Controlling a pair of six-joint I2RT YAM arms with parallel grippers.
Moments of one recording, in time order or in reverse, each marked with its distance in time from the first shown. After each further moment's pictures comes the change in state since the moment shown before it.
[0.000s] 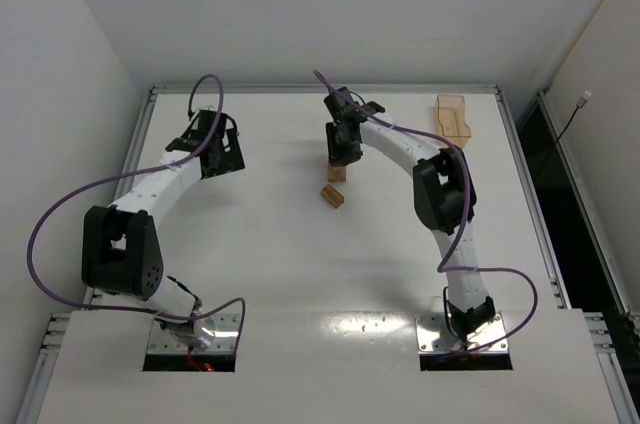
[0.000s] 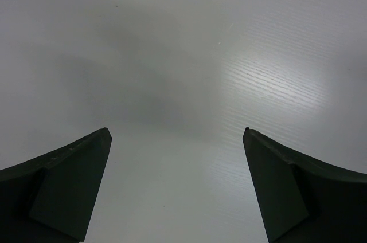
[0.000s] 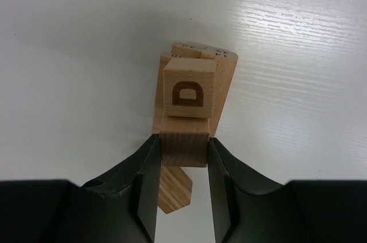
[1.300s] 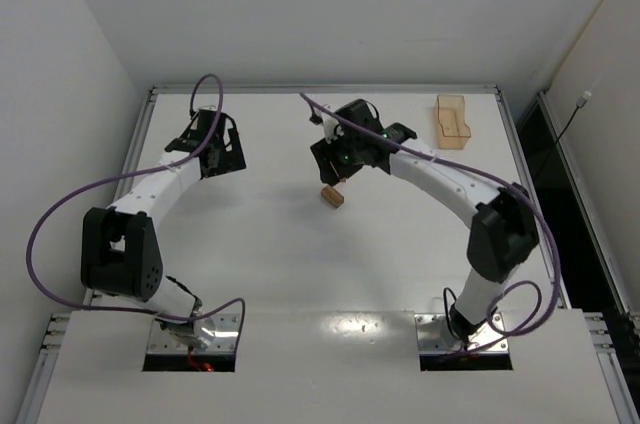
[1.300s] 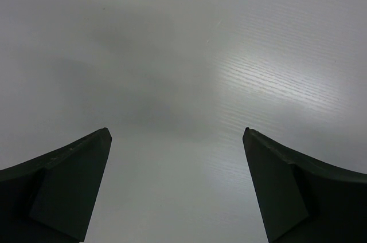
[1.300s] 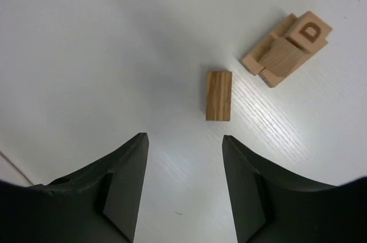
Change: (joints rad) left arm 0.000 -0.007 -0.001 0.007 0.034 0.012; right arm 0.101 -0.474 -0.404 0.166 -0.184 -0.367
